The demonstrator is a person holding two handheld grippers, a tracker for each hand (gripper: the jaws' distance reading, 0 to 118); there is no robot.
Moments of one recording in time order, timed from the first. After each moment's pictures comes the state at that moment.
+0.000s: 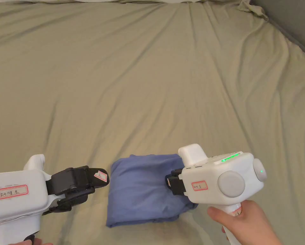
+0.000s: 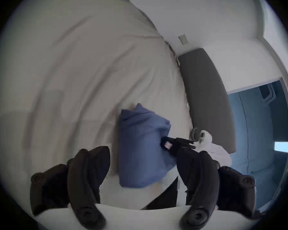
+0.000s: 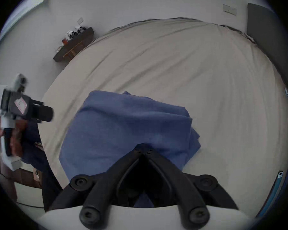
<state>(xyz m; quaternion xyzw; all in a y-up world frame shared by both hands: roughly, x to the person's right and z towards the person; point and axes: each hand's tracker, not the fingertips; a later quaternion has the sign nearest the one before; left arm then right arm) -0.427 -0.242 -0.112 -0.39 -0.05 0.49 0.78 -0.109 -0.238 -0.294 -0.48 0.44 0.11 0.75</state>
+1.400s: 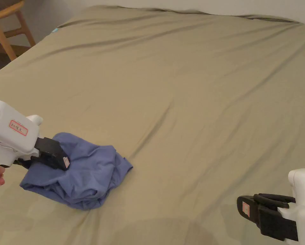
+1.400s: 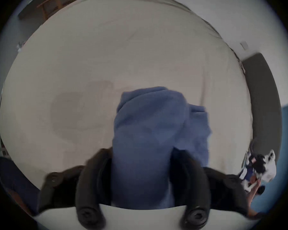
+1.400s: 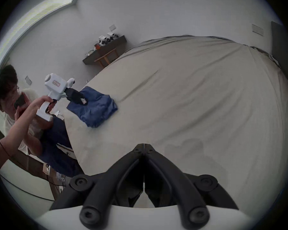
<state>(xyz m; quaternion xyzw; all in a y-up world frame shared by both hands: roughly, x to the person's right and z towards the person) -0.735 -0.208 0.035 -0.54 0.21 0.35 0.74 -0.221 -0.173 -0.215 -0.42 0.55 0.09 0.72</state>
